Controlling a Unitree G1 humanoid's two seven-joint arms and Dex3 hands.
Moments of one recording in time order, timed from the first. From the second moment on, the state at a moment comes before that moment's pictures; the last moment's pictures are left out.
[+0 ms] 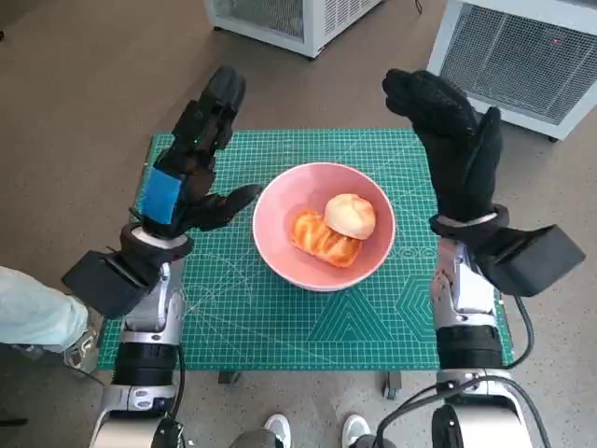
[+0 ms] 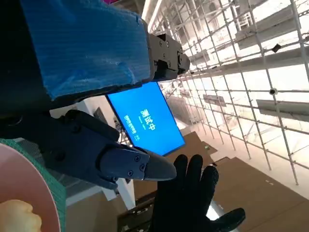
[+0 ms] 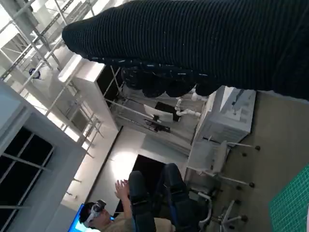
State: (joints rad) left arm -0.59 0.18 0.12 0.37 -0.19 -0.56 -0.36; right arm -0.79 -0.09 -0.16 0.64 0.28 -0.67 0.43
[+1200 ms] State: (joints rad) left arm -0.58 0.17 0.12 0.42 -0.17 -0.62 -0.35; right arm -0.79 -0.09 -0.15 0.59 0.27 -0.62 0.40
